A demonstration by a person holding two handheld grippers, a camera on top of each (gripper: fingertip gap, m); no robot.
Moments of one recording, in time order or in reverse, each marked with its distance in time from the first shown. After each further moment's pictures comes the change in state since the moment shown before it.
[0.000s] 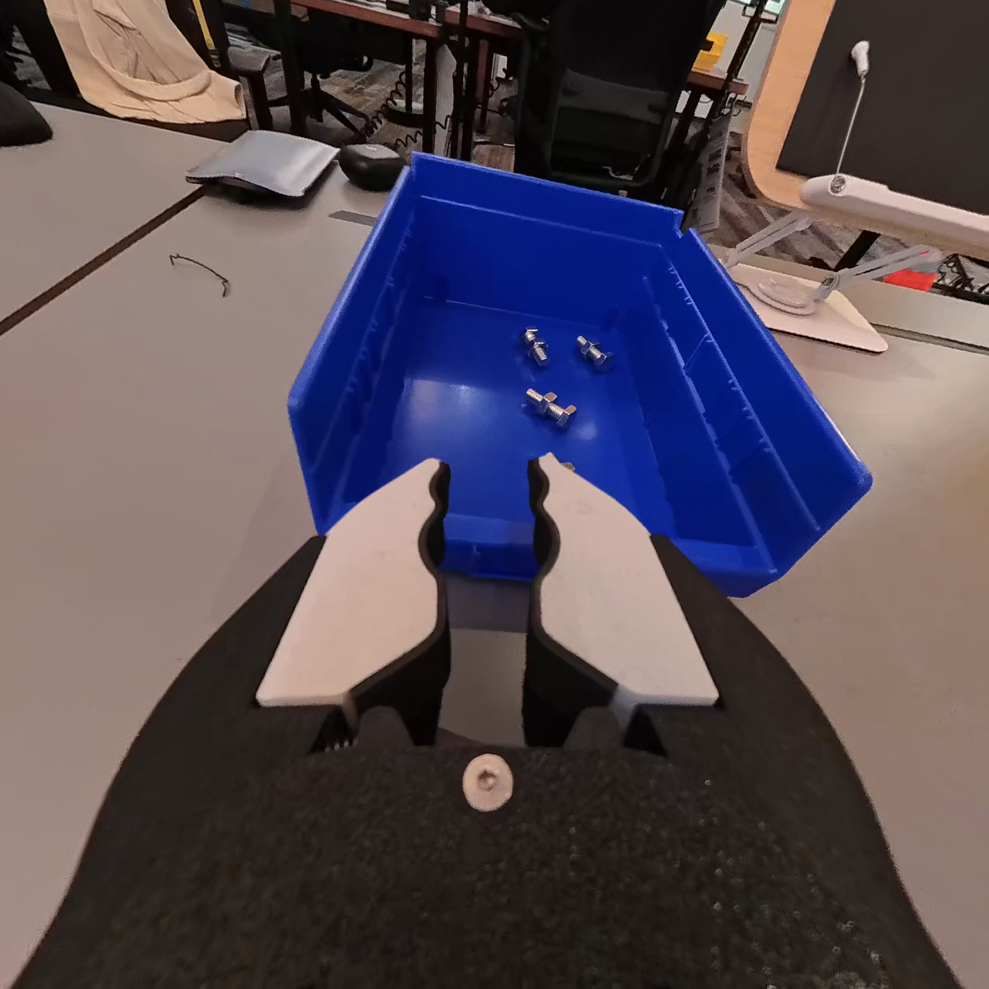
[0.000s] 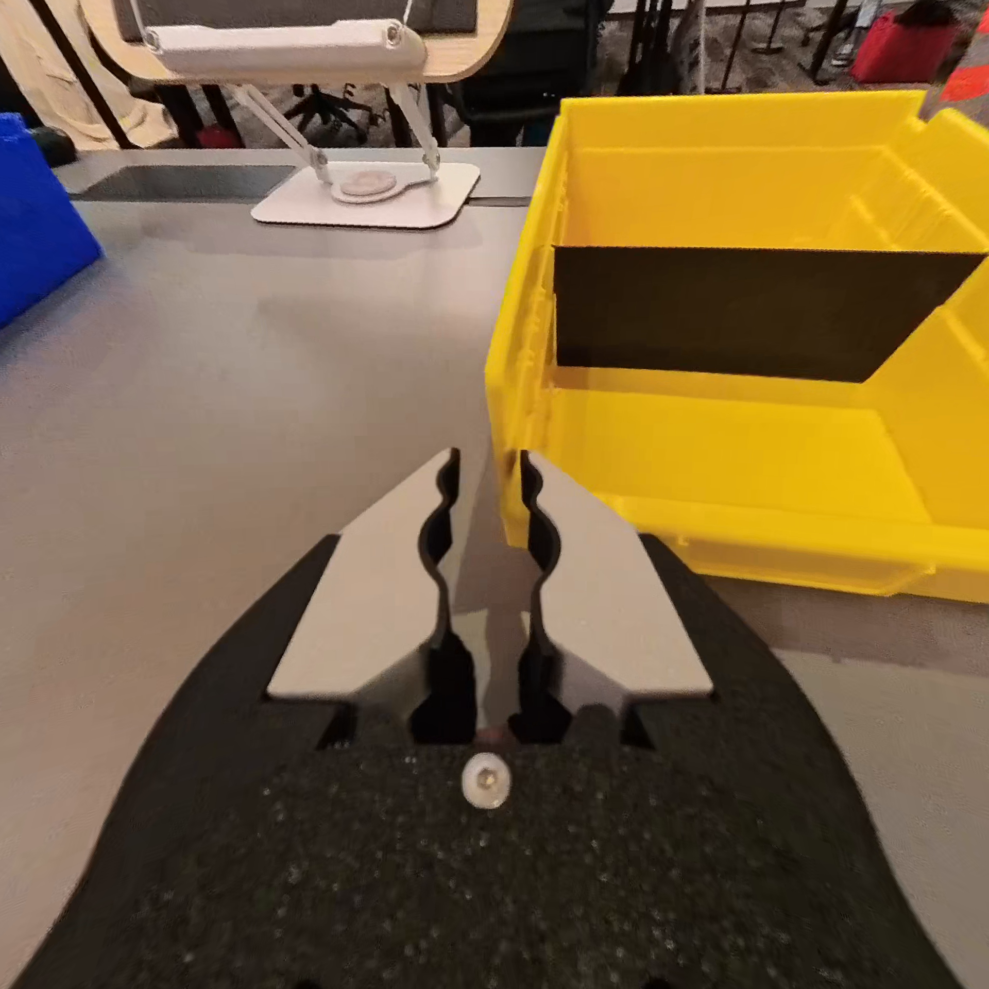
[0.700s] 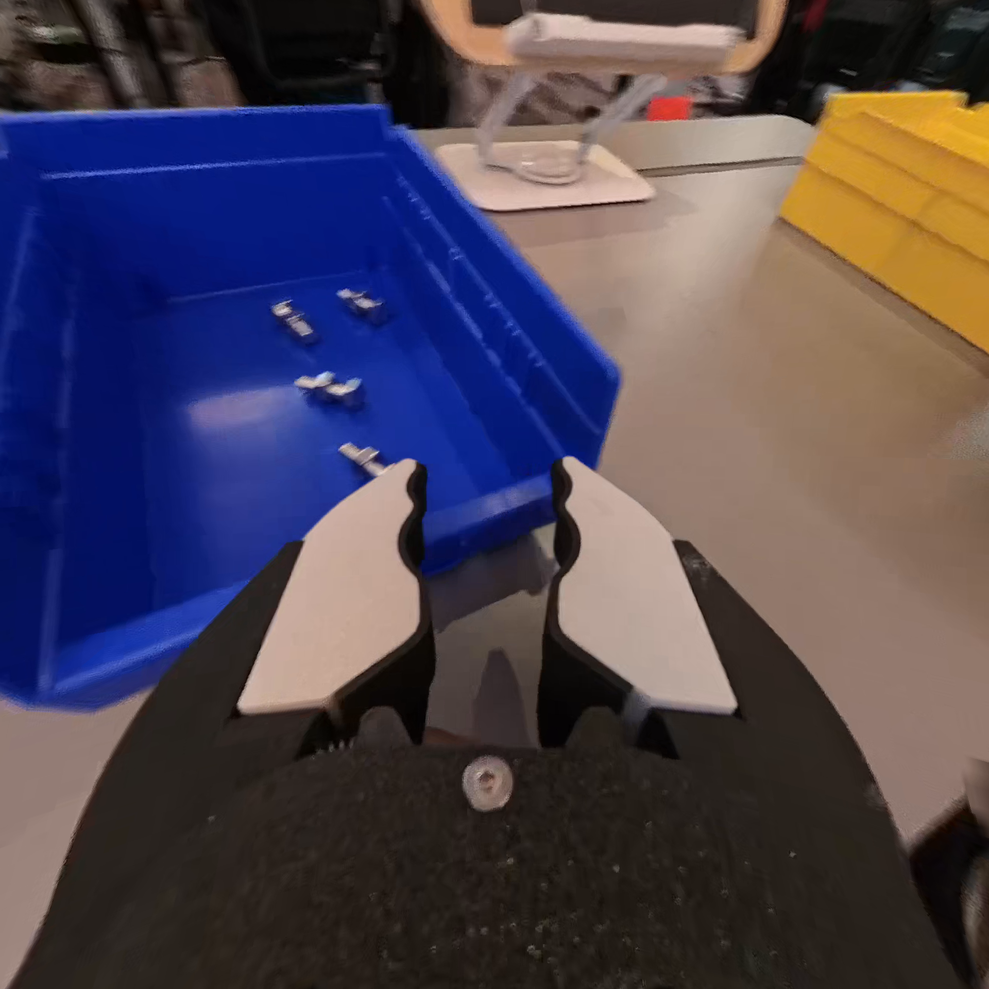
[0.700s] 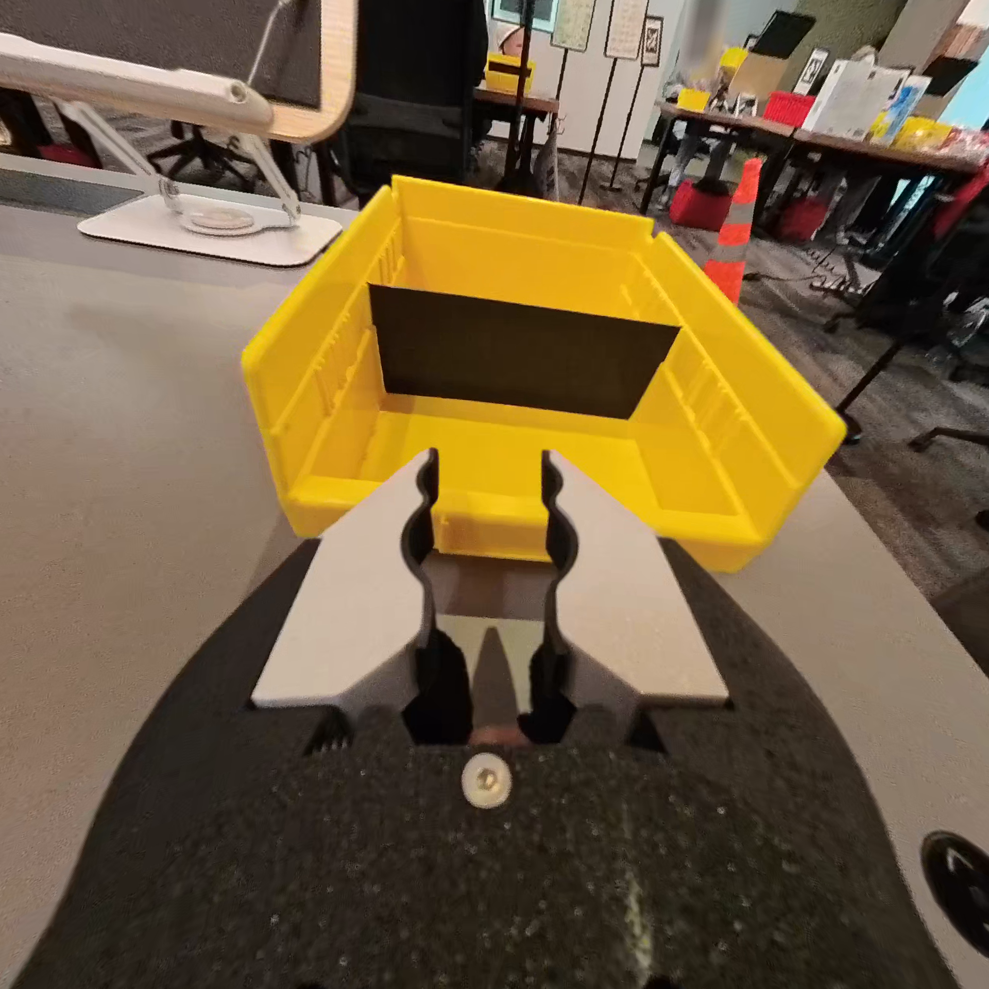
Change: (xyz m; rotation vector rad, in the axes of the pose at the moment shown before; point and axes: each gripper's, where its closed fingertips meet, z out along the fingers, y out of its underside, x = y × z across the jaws) left arm 0.092 0.021 0.001 -0.162 0.440 0.269; right arm 0.083 -0.010 -0.030 0.127 0.215 -0.136
